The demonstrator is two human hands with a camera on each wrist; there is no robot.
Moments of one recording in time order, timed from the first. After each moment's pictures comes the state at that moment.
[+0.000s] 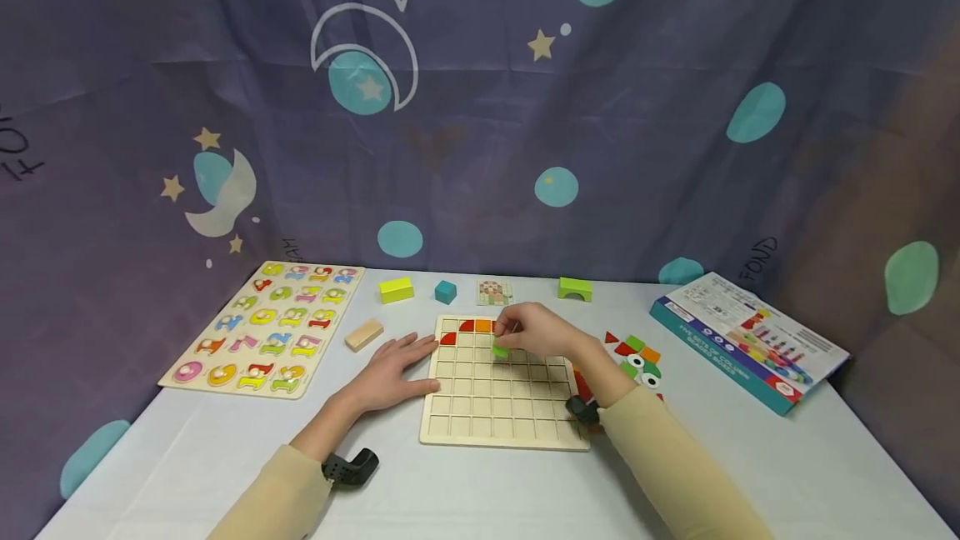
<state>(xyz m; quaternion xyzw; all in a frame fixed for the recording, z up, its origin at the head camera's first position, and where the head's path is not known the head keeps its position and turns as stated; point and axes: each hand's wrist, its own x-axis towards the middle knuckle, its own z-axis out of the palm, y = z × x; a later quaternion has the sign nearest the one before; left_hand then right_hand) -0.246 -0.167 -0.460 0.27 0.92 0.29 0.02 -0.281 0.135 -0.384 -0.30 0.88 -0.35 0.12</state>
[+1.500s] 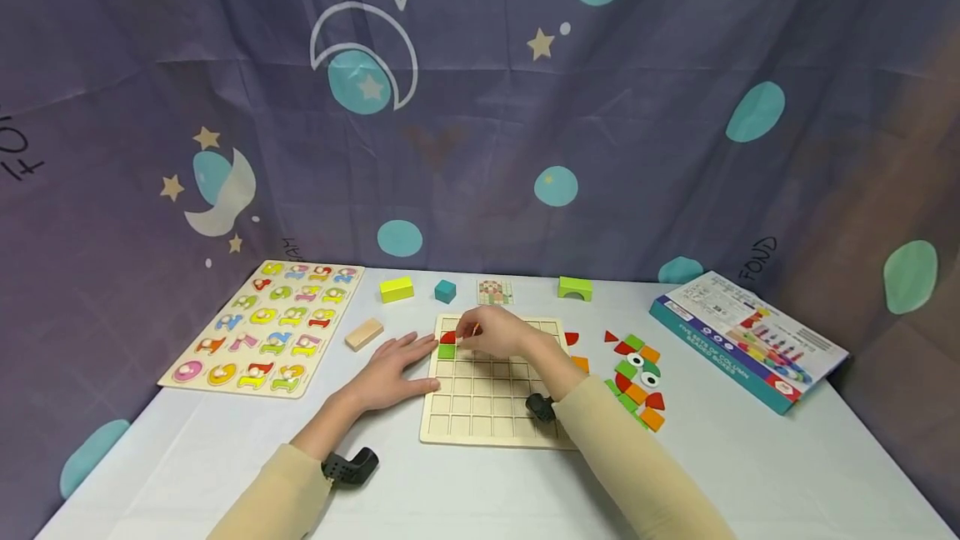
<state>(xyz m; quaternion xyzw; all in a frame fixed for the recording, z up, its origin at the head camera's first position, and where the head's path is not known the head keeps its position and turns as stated) -0.245 -0.165 -0.457 0.27 0.92 0.28 0.01 -0.288 0.078 -0.389 -0.32 0.90 -0.28 0.11</state>
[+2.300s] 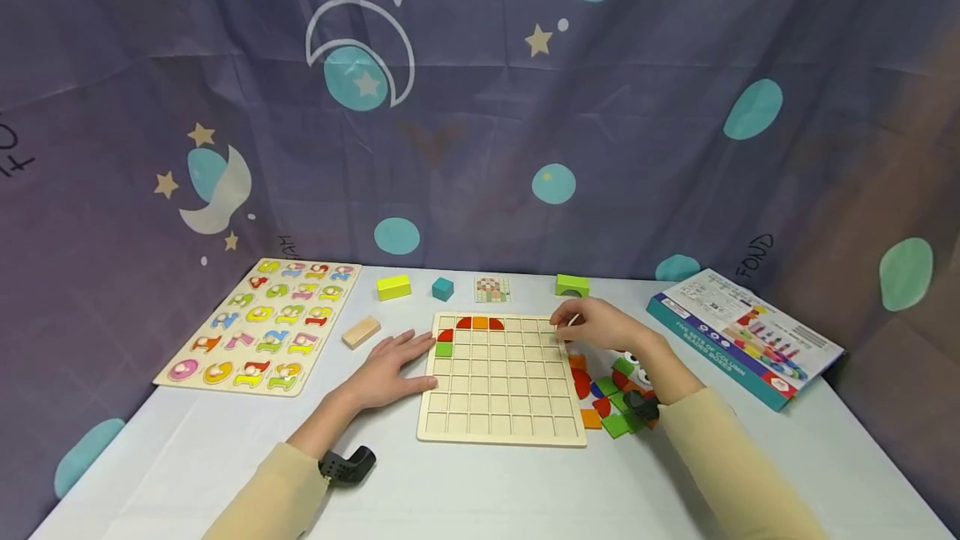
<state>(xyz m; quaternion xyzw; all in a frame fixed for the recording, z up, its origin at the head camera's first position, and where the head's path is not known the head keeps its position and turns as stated) -0.244 -0.165 -0.455 0.27 0.92 0.28 0.02 -0.281 0.222 -0.377 -0.21 0.91 -0.33 0.12</state>
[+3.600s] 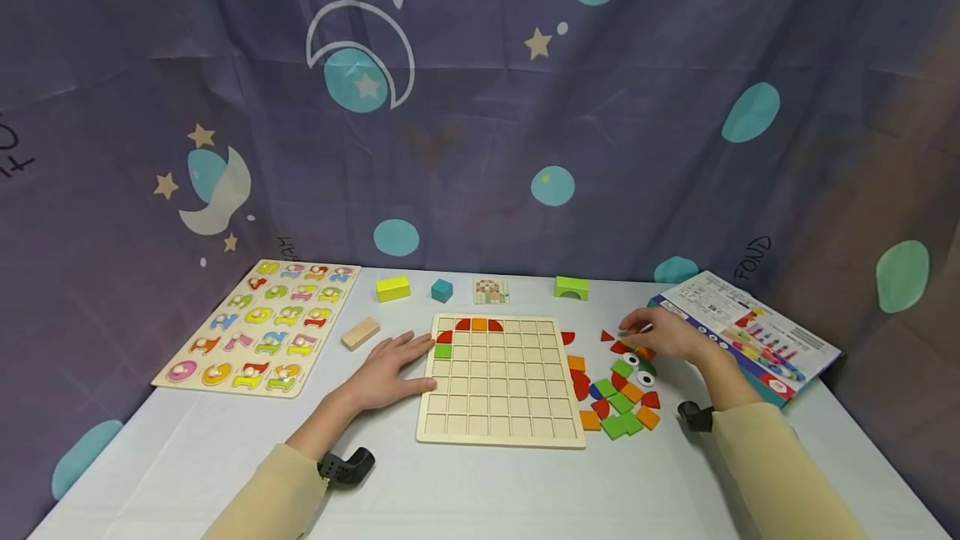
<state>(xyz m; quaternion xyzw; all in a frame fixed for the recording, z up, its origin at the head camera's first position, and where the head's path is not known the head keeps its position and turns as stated) -0.247 -0.166 -0.460 0.27 0.92 0.28 0.02 -0.276 0.323 -0.395 -0.12 0.93 -0.32 0.11</state>
